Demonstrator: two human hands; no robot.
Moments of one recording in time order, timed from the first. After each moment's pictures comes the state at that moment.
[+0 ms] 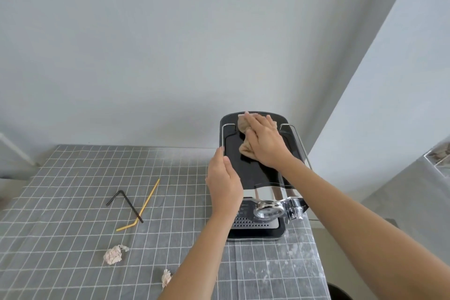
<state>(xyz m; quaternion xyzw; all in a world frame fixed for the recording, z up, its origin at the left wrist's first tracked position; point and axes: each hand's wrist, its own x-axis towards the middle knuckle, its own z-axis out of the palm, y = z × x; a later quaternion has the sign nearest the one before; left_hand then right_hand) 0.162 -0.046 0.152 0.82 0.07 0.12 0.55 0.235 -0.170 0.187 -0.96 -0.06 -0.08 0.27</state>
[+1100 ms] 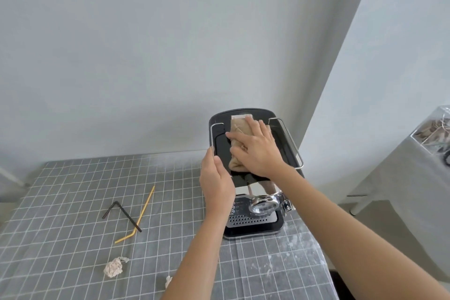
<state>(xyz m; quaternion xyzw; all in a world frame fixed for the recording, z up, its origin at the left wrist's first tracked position) 0.164 -0.045 0.152 0.82 0.05 0.12 0.56 0.201 -0.162 0.187 -0.97 -0.01 -0.06 0.22</state>
